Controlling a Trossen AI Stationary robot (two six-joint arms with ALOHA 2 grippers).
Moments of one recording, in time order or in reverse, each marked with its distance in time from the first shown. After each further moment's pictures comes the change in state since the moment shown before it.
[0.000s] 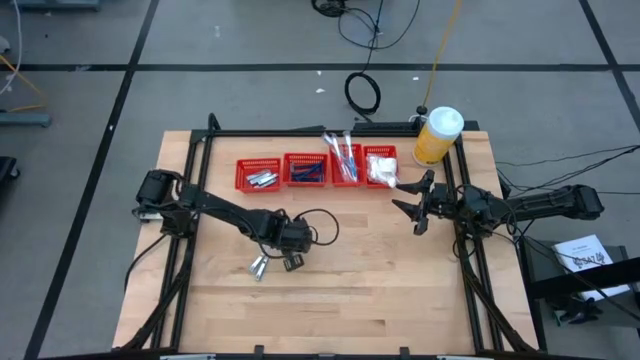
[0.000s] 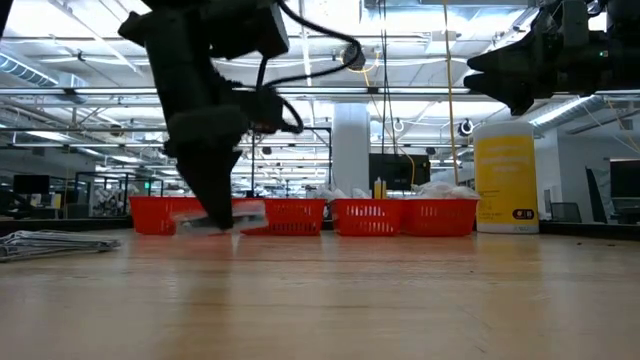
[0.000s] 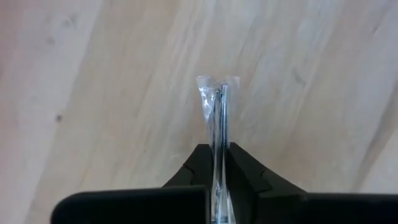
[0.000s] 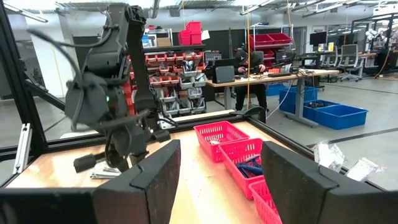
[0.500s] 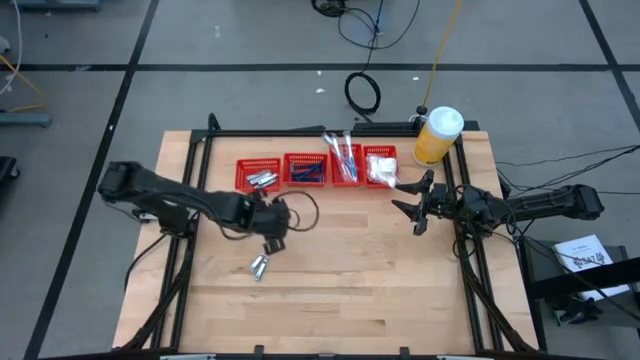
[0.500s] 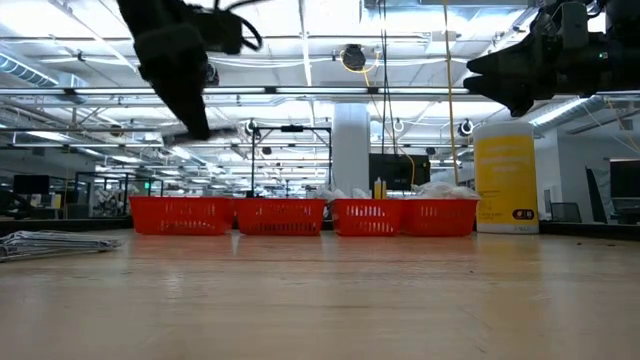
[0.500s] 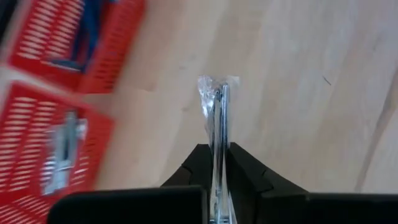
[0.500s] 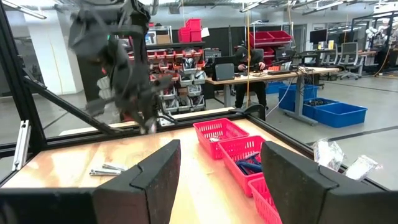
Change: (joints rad) left arm 0.001 -0.323 0.000 -0.261 -0.185 0.080; right arm 0.000 0.005 0.000 -0.006 0.002 0.000
